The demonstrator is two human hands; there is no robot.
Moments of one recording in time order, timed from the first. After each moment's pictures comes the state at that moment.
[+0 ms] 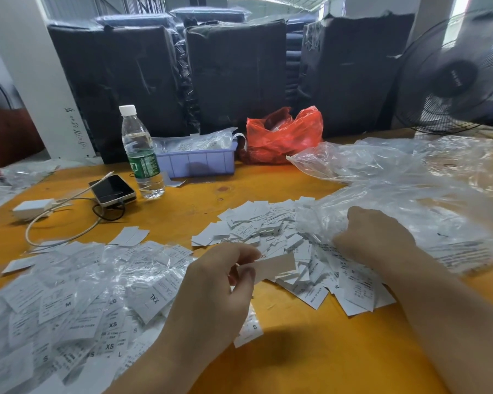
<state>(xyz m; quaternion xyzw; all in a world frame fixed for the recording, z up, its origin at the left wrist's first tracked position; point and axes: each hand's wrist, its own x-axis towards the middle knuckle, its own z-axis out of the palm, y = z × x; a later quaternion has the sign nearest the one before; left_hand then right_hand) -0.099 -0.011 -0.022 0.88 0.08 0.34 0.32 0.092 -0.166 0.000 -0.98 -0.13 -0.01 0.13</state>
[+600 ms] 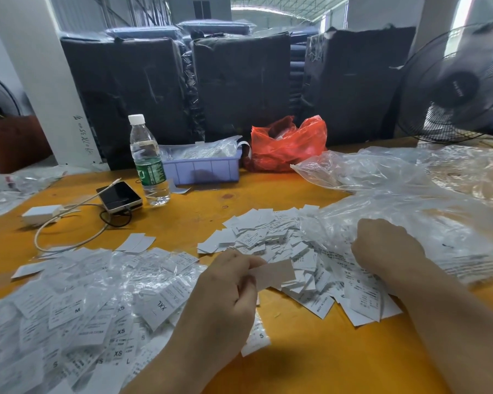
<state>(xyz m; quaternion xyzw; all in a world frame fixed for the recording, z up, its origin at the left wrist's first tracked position) -0.100 -0.010 -0.019 0.89 0.08 0.27 0.35 0.100 -0.170 -0.004 -0.99 -0.12 -0.02 0.07</state>
